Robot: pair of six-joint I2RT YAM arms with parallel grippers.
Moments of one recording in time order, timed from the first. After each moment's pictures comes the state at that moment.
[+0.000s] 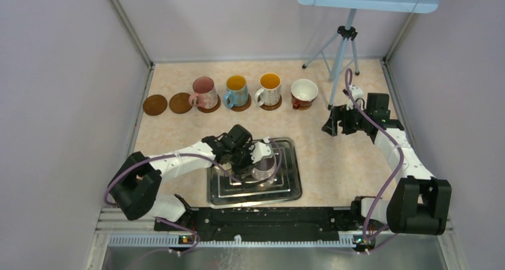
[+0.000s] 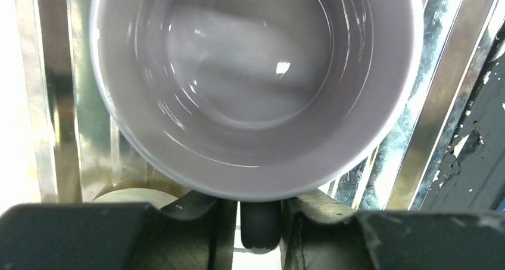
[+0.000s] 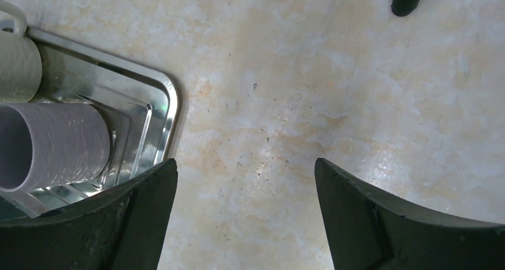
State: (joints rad) left arm -0.79 1.42 0.77 -0.44 0.30 0.43; right arm -0.06 1.22 0.83 -0.42 -0.56 -0.12
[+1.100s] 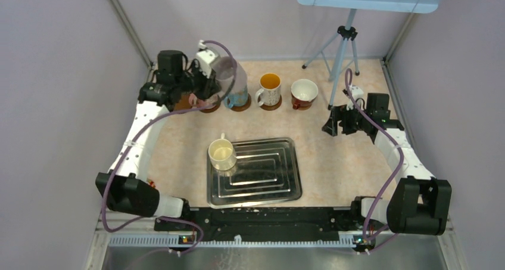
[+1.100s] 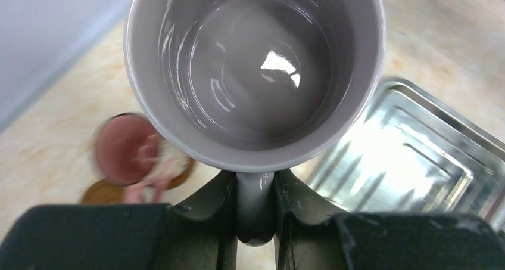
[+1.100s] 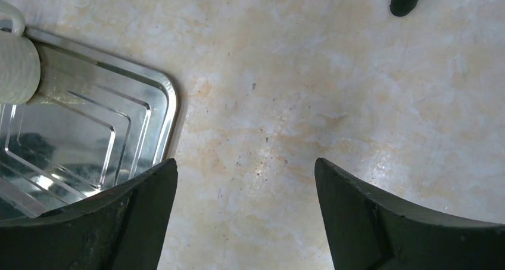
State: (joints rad) left arm -0.23 1.38 1.45 -0.66 0.54 0.37; right arm -0.06 1.22 0.83 -0.42 -0.56 -0.12
